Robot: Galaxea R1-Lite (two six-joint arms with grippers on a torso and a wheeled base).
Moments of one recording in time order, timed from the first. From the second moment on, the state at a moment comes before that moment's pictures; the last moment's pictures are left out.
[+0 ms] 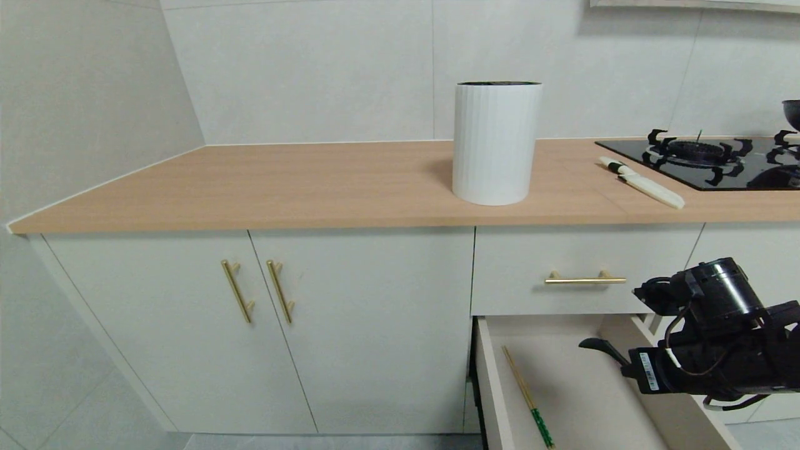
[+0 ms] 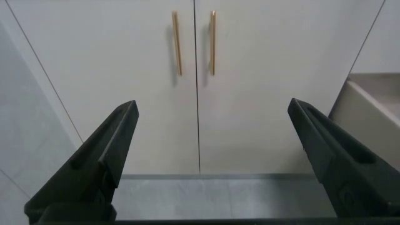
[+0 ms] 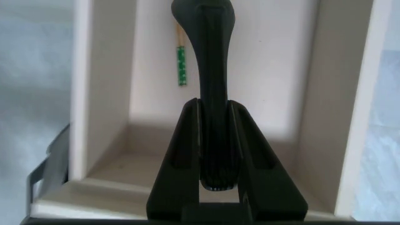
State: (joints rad) left arm 0.00 0.00 0.00 0.00 0.00 0.00; right arm 0.25 1.67 -0.65 -0.08 -0.04 0.18
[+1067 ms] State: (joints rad) left arm 0.00 0.00 0.00 0.00 0.00 0.00; right arm 0.25 1.89 -0.60 -0.53 -0.15 0.19
